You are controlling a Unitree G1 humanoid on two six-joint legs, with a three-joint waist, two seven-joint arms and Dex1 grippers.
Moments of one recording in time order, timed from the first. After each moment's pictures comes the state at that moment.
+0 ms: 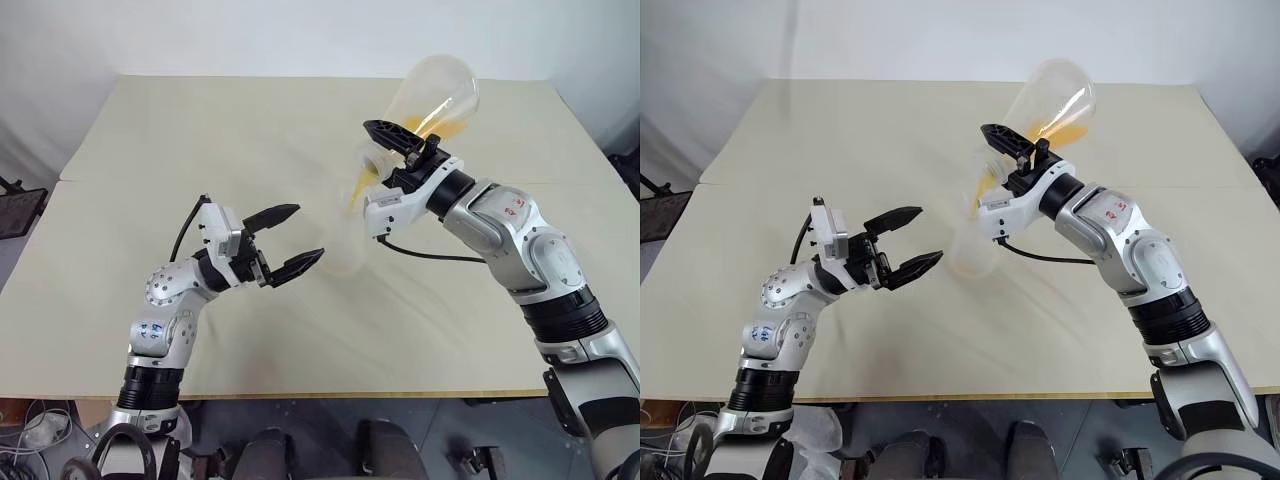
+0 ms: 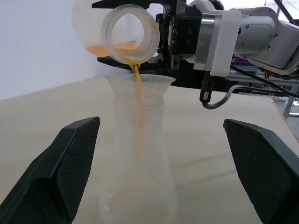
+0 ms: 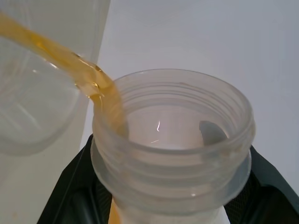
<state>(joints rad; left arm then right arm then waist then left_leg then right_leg) -0.41 0.36 0.06 -0.06 -0.49 0.13 -0.90 -0.82 -0.65 0.28 0.02 -0.83 -0.32 0.29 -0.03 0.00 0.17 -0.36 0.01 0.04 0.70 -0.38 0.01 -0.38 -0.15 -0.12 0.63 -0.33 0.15</state>
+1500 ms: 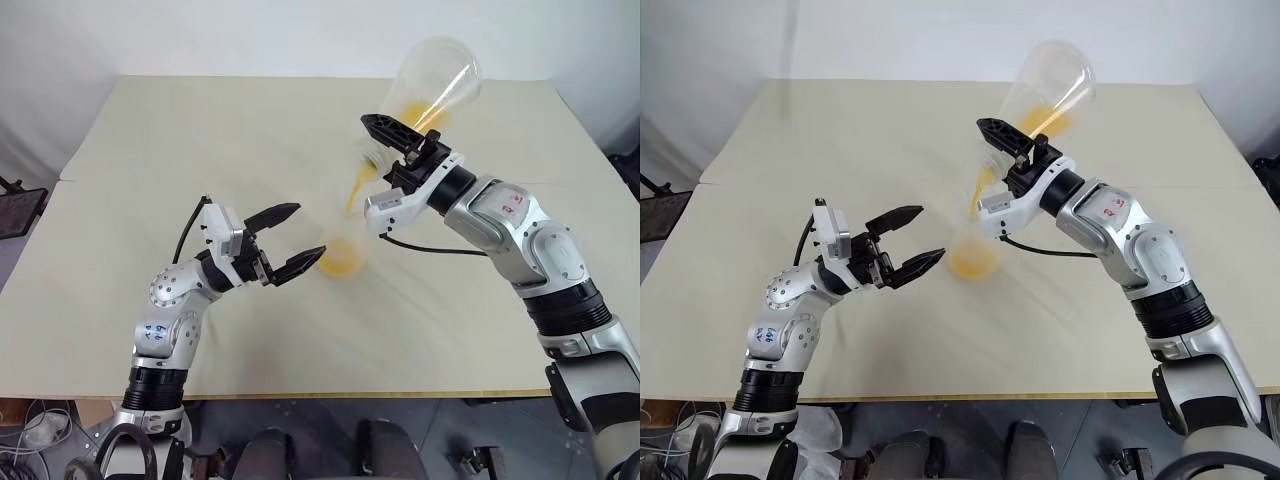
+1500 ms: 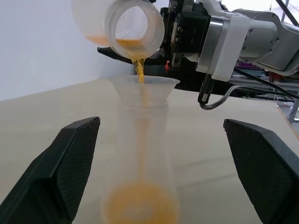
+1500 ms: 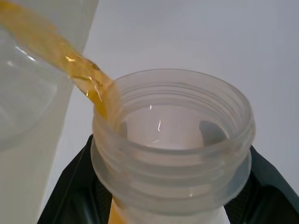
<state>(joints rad) -0.41 0.33 0.06 -0.06 -0.49 0.12 -0.87 -0.85 -0.66 0.28 0.06 -0.91 -0.39 0.19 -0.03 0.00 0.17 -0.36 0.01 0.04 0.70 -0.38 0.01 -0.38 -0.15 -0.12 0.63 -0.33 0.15</state>
